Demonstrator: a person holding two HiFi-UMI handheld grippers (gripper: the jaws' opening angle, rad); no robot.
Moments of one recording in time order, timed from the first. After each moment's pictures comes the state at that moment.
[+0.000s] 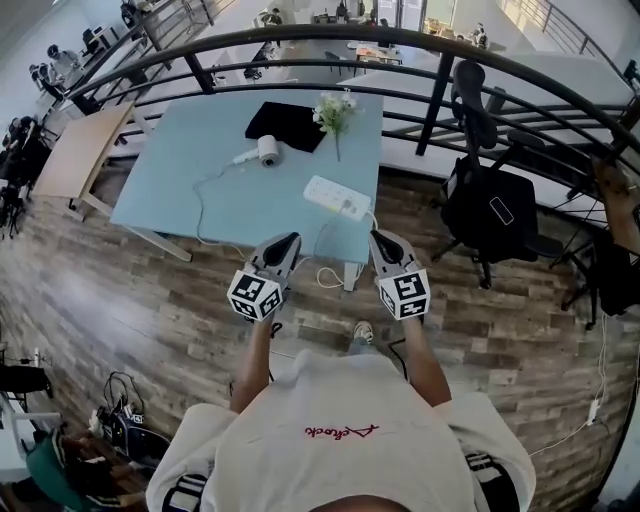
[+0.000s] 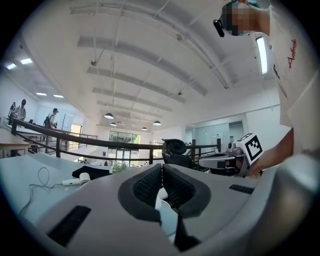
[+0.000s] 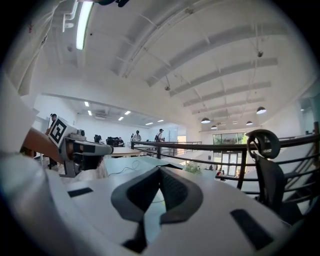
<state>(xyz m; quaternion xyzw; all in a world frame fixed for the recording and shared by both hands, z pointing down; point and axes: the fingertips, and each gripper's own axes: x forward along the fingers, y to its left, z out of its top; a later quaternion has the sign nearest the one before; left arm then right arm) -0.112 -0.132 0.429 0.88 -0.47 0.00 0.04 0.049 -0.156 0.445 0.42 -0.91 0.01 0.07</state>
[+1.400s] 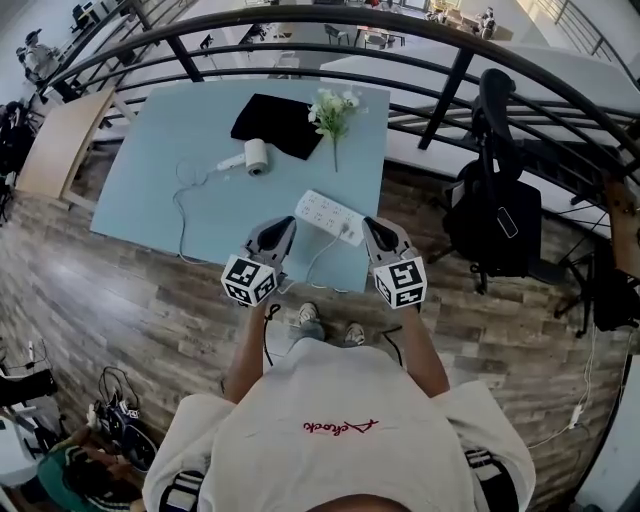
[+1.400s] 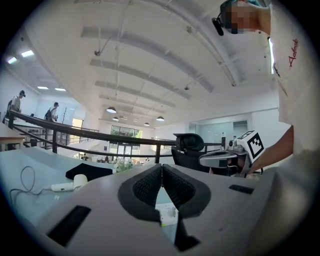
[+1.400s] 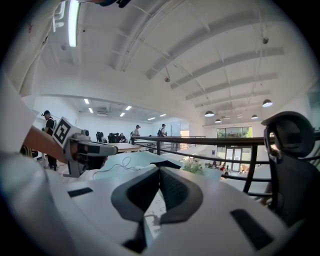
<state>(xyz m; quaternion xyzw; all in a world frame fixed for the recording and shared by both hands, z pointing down) -0.135 -0.295 0.459 0.88 -0.47 0.02 0.07 0.018 -0.314 0.472 0.39 -0.91 0.02 0.09</state>
